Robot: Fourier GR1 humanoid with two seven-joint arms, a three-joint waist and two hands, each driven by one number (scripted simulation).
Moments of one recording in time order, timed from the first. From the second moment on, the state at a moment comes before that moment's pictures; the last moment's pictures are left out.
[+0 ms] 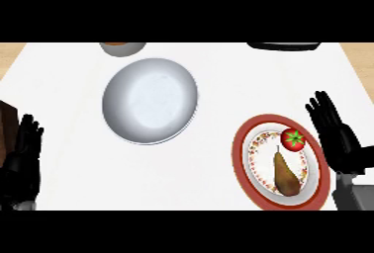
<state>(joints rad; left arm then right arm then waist) 0.09 0.43 -0.08 -1.54 0.23 0.46 -0.09 -0.11 -0.36 0.02 -1.35 -0.37 -0.01 -0.19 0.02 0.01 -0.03</state>
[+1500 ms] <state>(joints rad) -0.23 0.49 0.02 -1.47 0.35 0.19 -0.08 -0.51 -0.76 0.31 -1.88 -0.27 0.47 0.69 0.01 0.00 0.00</state>
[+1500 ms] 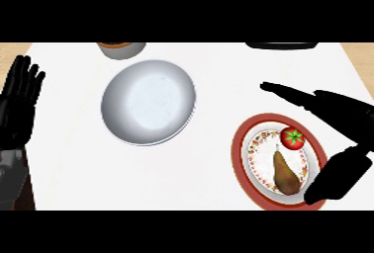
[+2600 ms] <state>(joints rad) -0.23 0.45 0.06 -1.48 0.31 0.17 -0.06 -0.61 -0.80 0.43 -1.65 -0.37 0.87 0.77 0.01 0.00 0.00</state>
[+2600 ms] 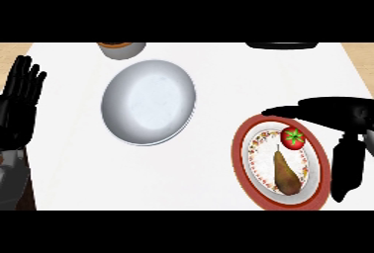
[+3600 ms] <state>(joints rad) -0.25 0.40 0.13 -1.47 0.25 0.10 -0.04 -0.39 -0.61 0.34 -1.53 0.16 0.95 0.43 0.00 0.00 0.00</state>
